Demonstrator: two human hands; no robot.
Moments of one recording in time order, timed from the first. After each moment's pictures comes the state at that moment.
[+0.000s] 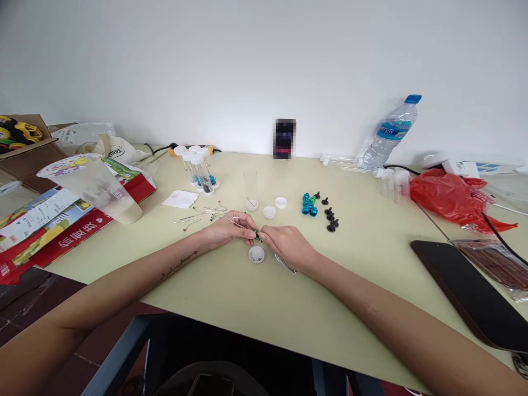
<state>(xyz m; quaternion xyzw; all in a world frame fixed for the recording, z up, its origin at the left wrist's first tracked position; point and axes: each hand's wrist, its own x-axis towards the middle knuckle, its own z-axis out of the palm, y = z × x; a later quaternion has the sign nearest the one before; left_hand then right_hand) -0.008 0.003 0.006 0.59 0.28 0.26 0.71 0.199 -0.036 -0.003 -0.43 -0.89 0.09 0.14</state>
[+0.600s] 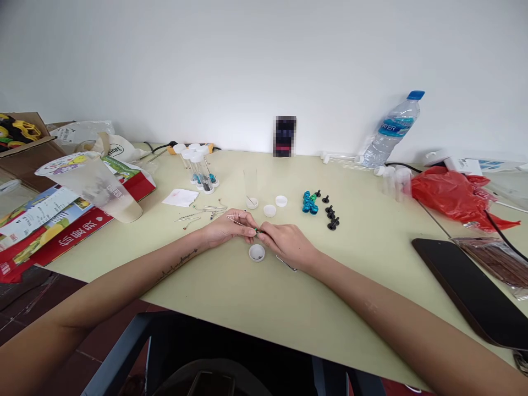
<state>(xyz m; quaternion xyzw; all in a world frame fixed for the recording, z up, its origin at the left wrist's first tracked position) -0.009 0.004 0.007 0.59 0.28 0.25 0.71 0.198 -0.037 0.001 -0.44 -0.88 0.11 0.13</state>
